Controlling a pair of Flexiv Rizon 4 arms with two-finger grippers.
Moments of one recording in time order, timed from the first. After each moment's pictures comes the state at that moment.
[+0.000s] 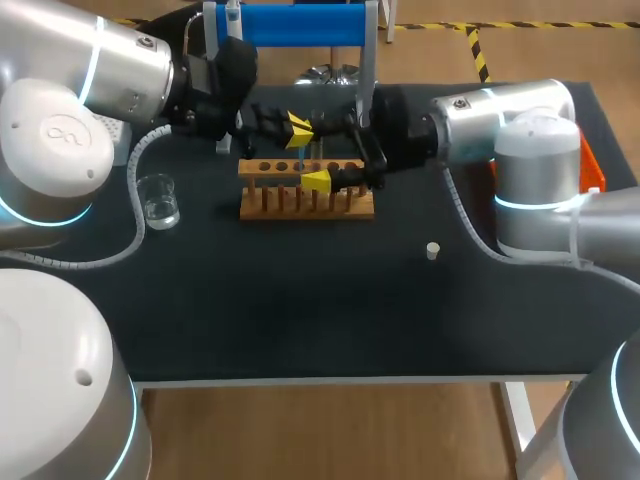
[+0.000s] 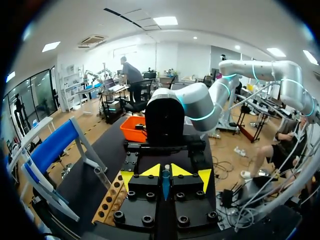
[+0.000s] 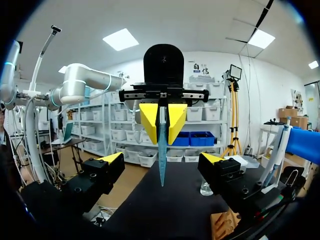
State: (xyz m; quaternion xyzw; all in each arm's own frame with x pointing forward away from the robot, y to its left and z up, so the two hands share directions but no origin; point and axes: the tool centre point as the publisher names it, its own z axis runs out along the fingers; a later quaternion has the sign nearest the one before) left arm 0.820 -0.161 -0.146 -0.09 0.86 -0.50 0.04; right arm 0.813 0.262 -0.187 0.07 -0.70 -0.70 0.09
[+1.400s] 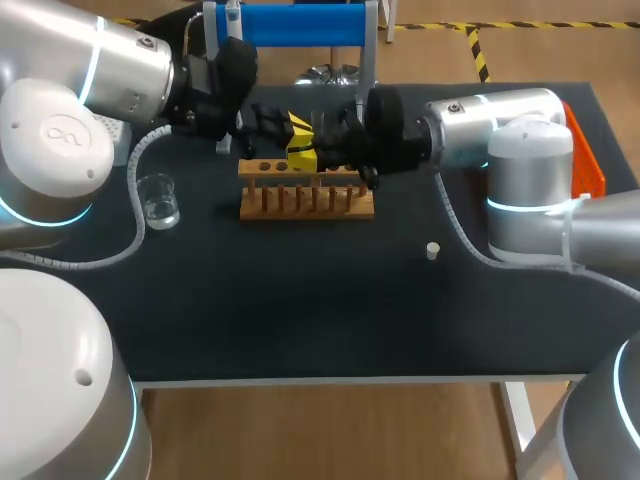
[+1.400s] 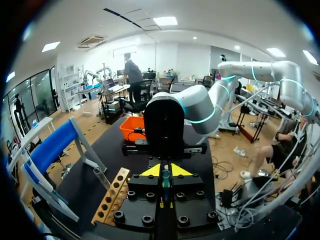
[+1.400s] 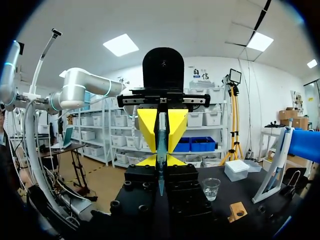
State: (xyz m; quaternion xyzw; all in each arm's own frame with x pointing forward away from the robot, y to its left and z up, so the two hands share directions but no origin) left arm 0.819 -0.161 -0.146 -0.09 0.86 -0.50 0.04; right arm 0.811 0.270 -0.182 0.07 -0.68 -0.72 0.10
